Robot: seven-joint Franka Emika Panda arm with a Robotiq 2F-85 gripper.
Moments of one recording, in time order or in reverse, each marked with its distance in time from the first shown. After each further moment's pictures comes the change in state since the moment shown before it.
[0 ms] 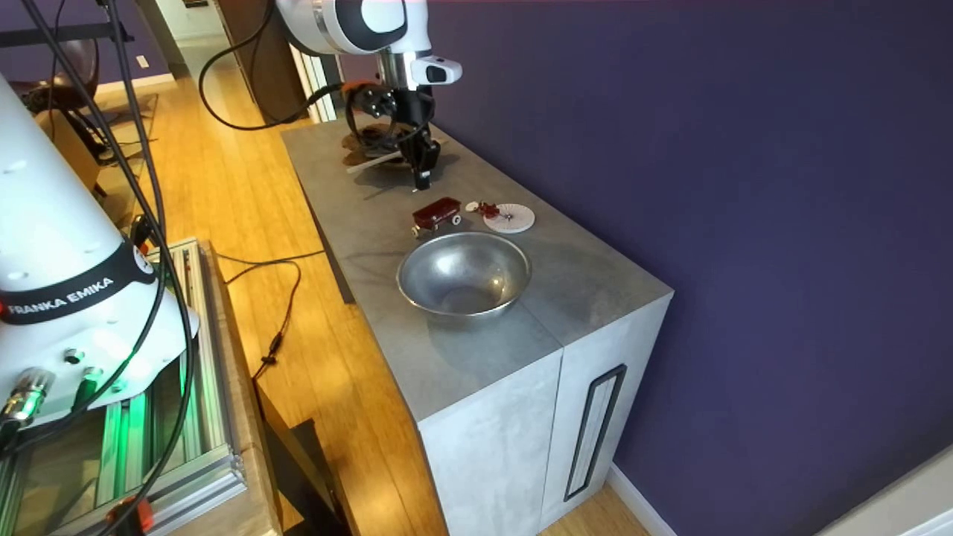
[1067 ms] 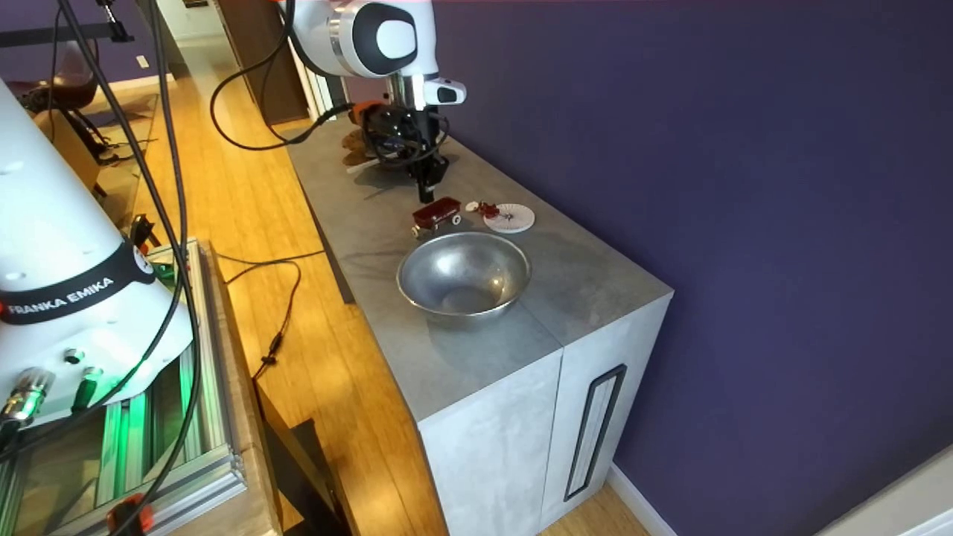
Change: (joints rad) arm -0.033 0.112 0.037 0.059 -0.017 0.036 -0.125
